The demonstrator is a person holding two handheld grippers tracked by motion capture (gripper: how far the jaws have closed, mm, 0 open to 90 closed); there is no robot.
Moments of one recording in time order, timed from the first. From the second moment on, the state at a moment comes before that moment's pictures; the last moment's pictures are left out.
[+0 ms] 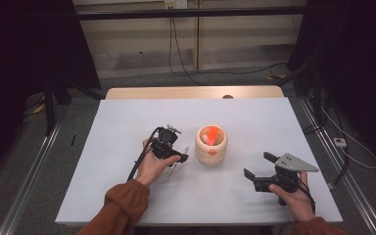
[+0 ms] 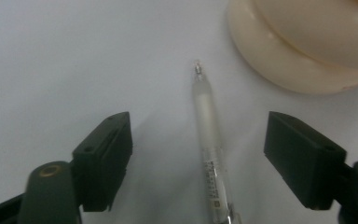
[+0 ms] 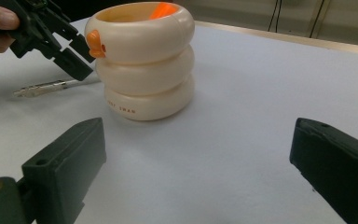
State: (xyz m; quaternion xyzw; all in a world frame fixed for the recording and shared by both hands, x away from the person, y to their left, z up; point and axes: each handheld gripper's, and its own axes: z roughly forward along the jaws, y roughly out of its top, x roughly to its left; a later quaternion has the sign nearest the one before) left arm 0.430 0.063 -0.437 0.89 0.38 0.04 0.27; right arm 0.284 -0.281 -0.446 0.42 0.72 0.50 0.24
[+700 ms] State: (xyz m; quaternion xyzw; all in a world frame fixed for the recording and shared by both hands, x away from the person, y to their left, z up) left arm 0.425 0.044 -0.439 0.90 0.37 0.05 0.23; right arm 0.284 -0.279 -0.446 0.42 0.72 0.50 0.24
